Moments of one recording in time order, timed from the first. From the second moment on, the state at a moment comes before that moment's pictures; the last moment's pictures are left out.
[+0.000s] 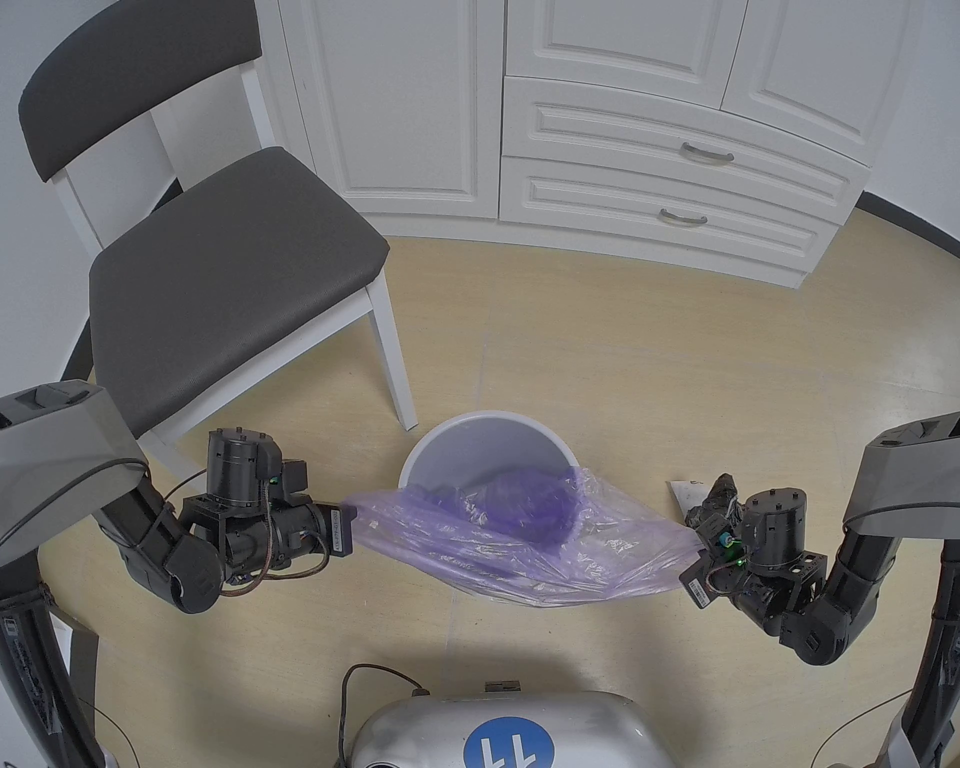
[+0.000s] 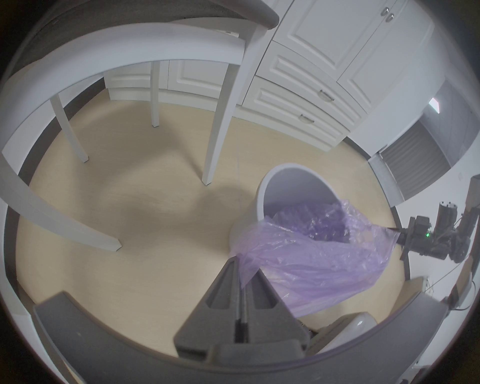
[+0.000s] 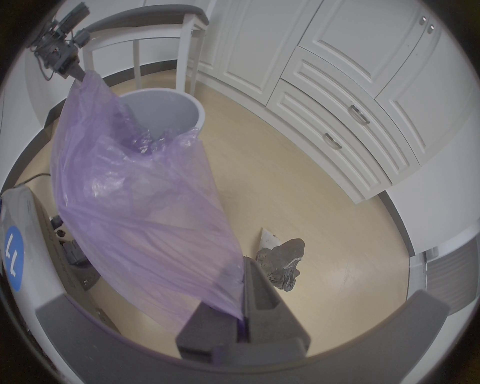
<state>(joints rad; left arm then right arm) -0.29 2.10 -0.70 -0.88 -0.16 -0.18 0.38 2.16 -0.41 -1.28 -0.32 -0.47</state>
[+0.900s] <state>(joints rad) -0.33 2.21 -0.71 -0.97 -0.05 -0.11 0.38 2.30 -0.49 -1.30 -0.33 -0.45</state>
